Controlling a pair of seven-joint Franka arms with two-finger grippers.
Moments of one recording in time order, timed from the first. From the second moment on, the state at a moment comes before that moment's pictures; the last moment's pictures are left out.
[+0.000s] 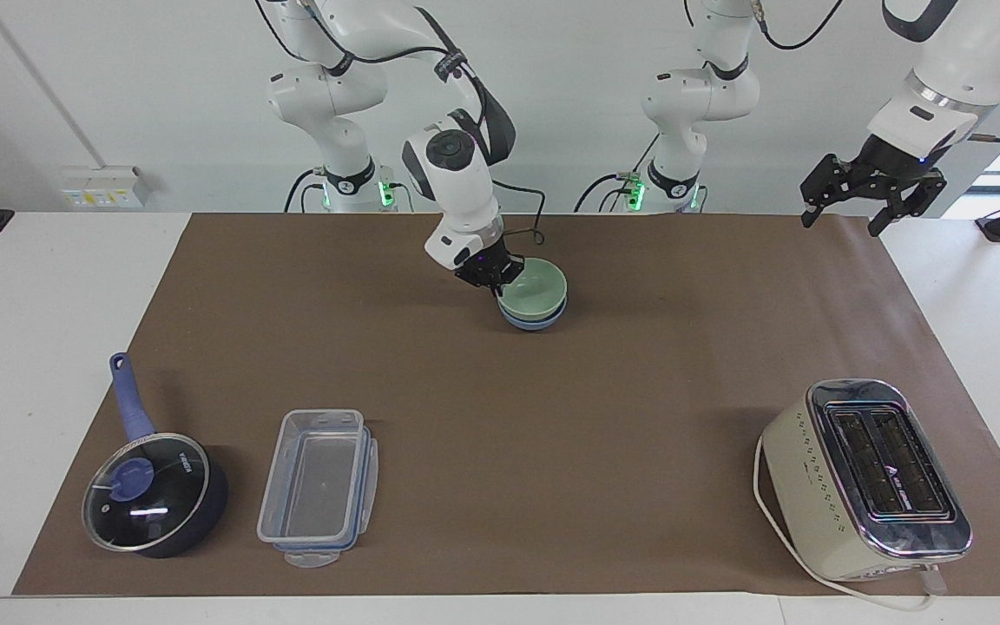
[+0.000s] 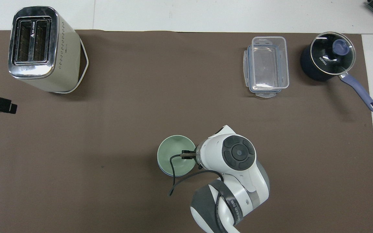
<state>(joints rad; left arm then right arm) 0.02 -0.02 -0.03 -1.52 -0.06 1.52 0.18 0.35 0.10 0.27 -2.18 0.21 2.35 0.53</state>
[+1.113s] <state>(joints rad) 0.02 -0.02 -0.03 -1.52 -0.06 1.52 0.18 0.38 0.10 0.27 -2.22 0.20 2.41 0.55</state>
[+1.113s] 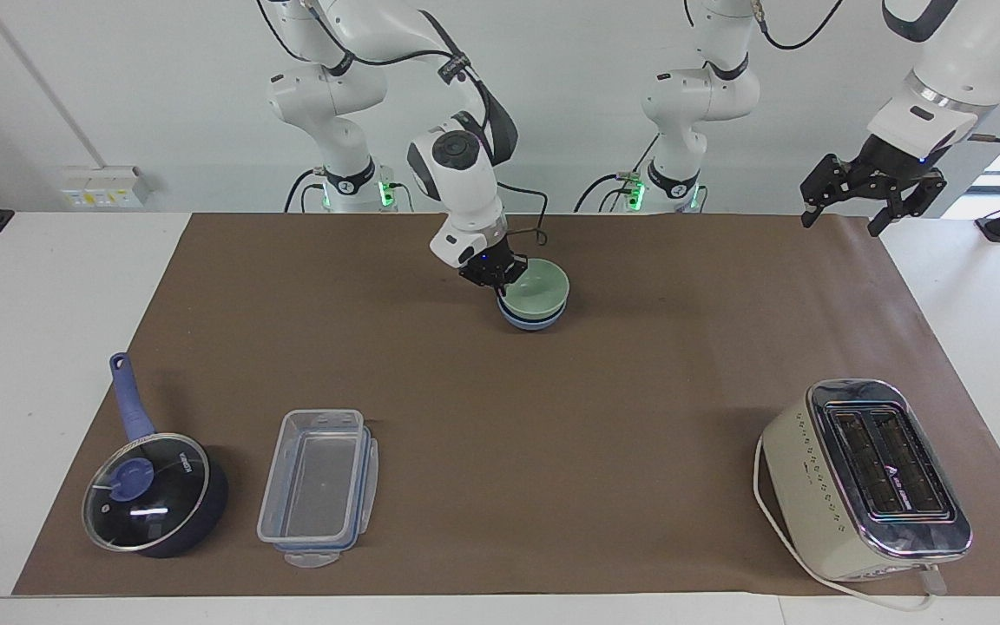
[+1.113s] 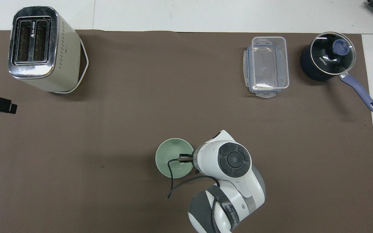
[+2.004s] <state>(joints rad) 0.02 -0.02 -0.03 -1.52 -0.06 1.52 0.18 0.37 0.08 0.26 -2.20 0.20 2.42 0.55</state>
